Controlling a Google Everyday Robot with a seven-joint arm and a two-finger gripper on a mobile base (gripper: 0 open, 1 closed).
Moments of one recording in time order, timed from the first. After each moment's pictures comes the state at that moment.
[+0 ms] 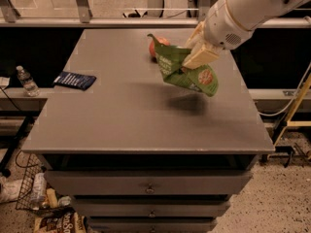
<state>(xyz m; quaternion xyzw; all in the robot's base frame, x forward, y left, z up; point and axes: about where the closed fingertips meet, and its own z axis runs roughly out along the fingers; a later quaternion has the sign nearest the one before) 0.582 -0.089 0.952 -0.69 0.65 0.04 0.32</state>
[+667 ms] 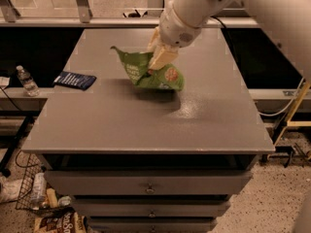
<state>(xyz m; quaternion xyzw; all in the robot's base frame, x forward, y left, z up) 0.618 -0.002 0.923 -0.77 0.58 0.06 0.27</state>
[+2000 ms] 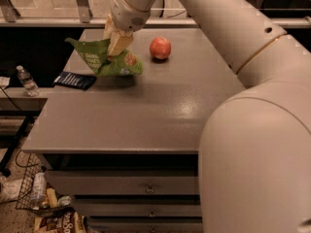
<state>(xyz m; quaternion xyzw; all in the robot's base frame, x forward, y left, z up) 0.667 0.116 0.935 -0.83 0.47 0.07 0.28</state>
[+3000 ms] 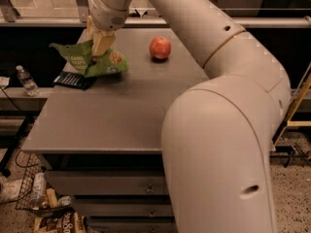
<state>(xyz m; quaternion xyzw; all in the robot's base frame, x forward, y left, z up) 0.681 0.168 0.925 -0.86 0.43 0.06 0.26</state>
